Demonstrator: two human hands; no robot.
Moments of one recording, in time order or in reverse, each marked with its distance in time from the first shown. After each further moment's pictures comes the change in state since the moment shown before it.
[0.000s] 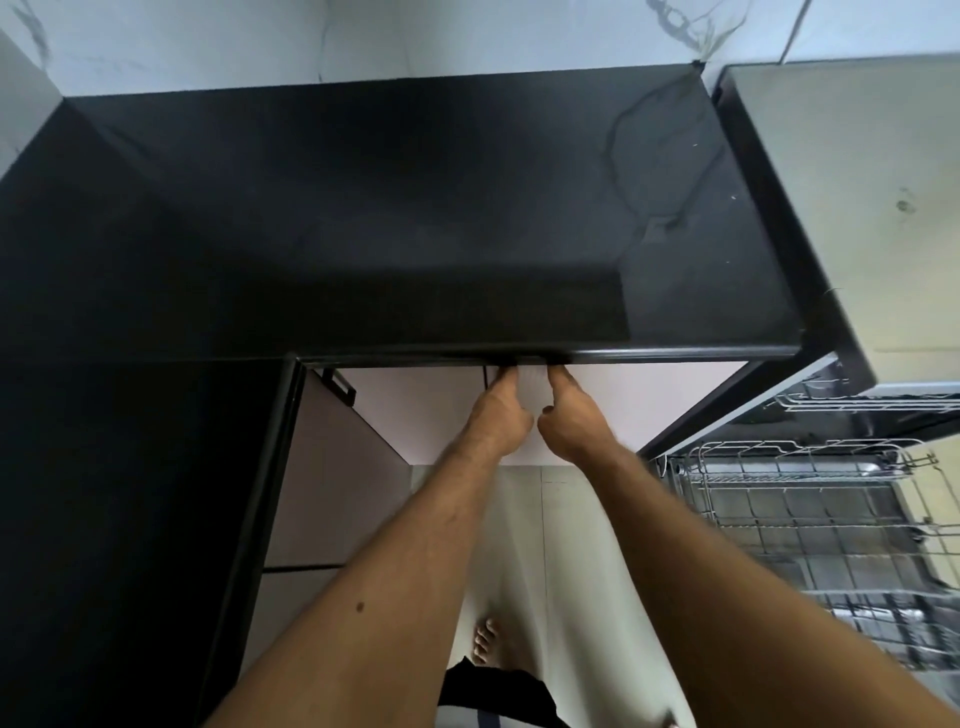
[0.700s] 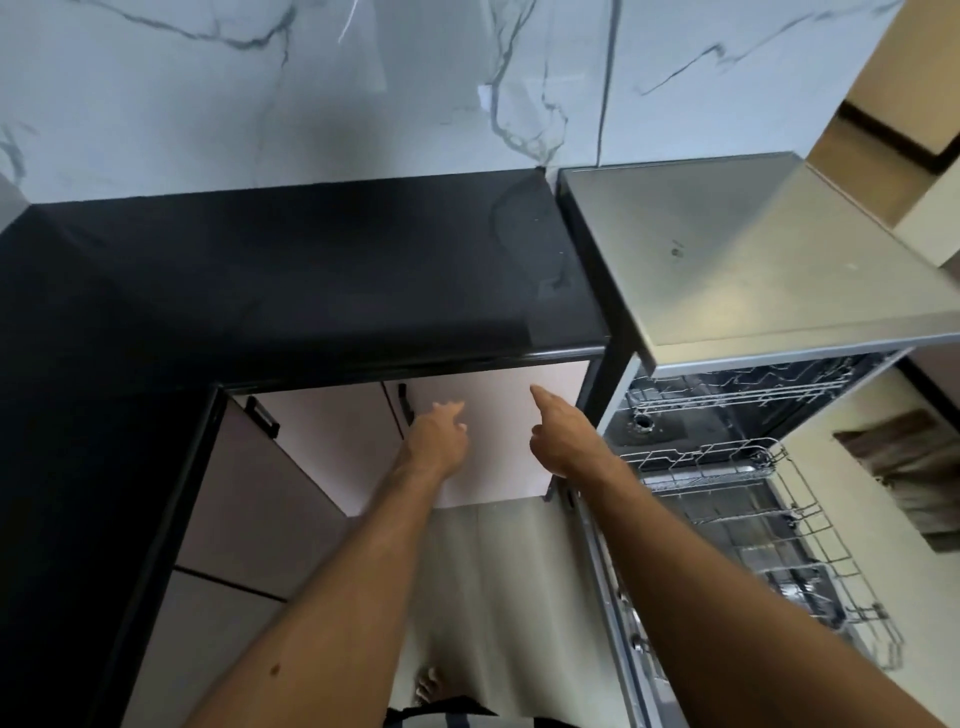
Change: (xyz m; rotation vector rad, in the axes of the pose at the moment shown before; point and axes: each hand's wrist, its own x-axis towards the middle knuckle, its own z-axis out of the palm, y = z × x) left_hand -0.110 0.066 0.049 0.248 0.144 0.150; right_hand -0.120 0.077 -0.118 -0.221 0.120 -0.034
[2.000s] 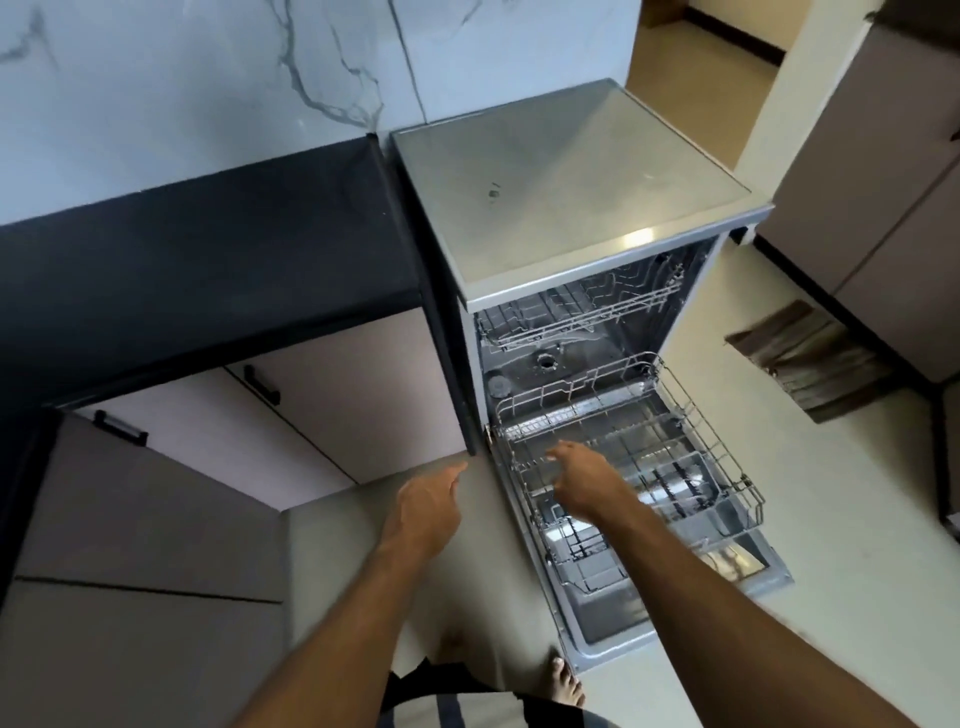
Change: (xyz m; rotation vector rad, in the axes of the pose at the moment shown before) left_hand -0.149 0.102 0.196 0.333 -0.121 0.252; right_hand -0.166 0.258 -0.049 0.047 -0.055 0.198
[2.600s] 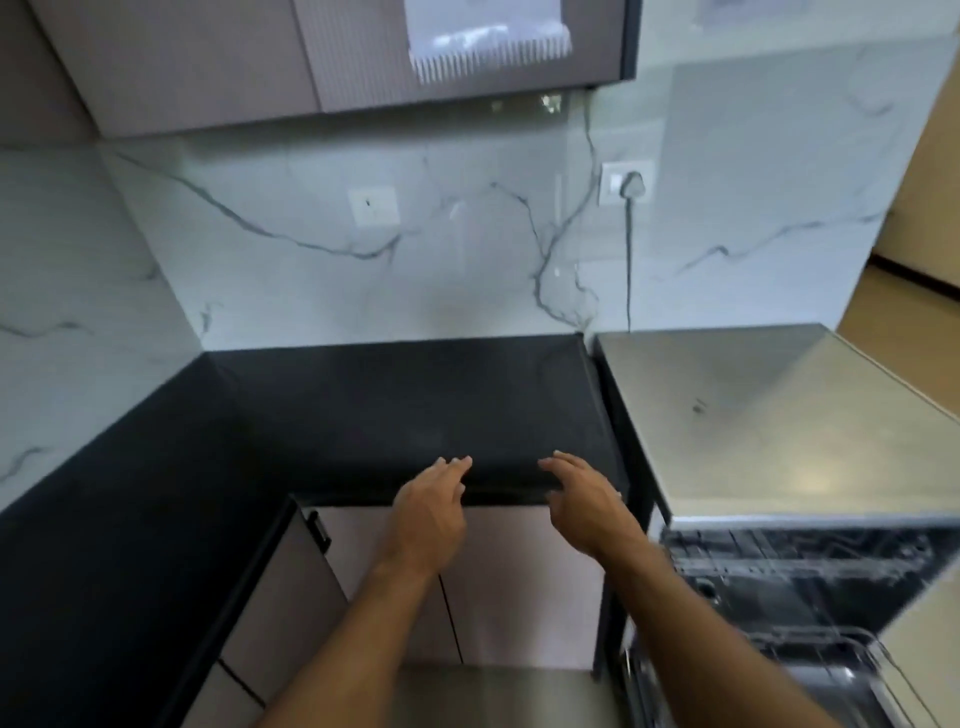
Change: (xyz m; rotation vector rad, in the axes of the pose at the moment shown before) left_hand 0.012 -0.128 -0.256 -0.098 0.628 -0.081; right_hand 0.080 -0.304 -0.045 -0.050 0.218 -0.558
